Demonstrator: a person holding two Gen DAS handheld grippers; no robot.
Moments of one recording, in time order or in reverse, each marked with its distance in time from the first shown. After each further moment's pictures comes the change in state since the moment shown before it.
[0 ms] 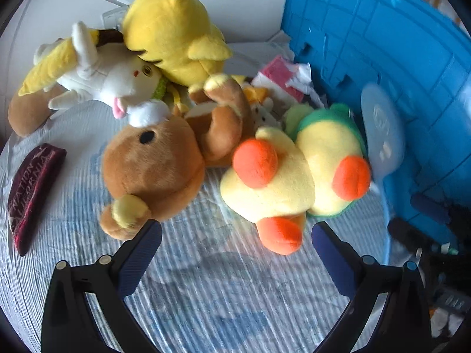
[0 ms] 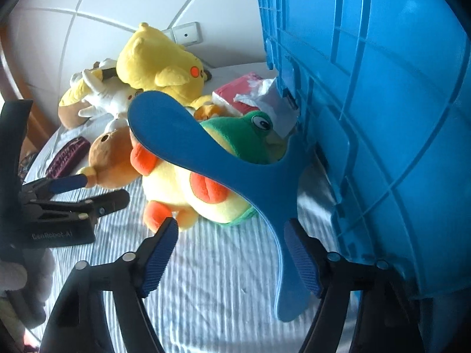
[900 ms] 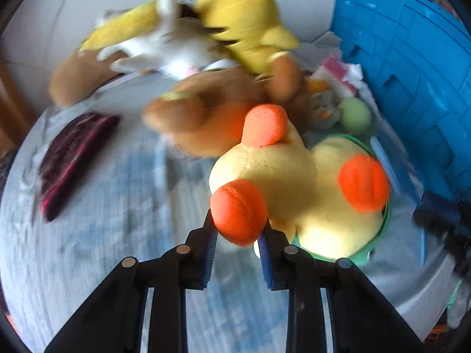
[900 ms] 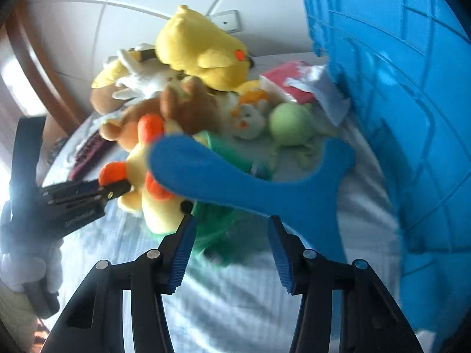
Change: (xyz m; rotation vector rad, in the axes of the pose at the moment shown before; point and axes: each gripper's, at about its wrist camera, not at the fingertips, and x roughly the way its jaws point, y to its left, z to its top) left arm -0.028 0.076 -0.058 -0.098 -0.015 0.160; right arm 0.017 0.033 -0.016 -0.035 0.023 0.211
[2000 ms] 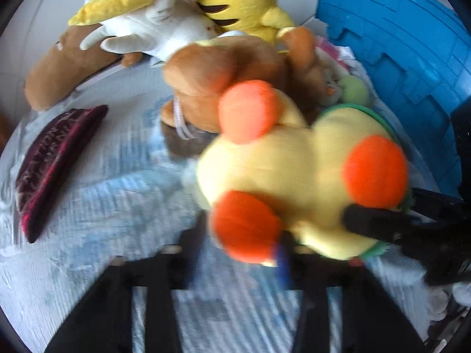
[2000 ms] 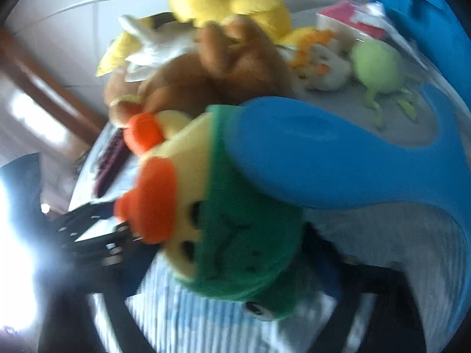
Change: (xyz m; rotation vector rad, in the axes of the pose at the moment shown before) left arm 0.037 0.023 -0.017 0.137 -0.032 -0.109; right arm 0.097 0.057 -0.005 0.121 0.076 0.187
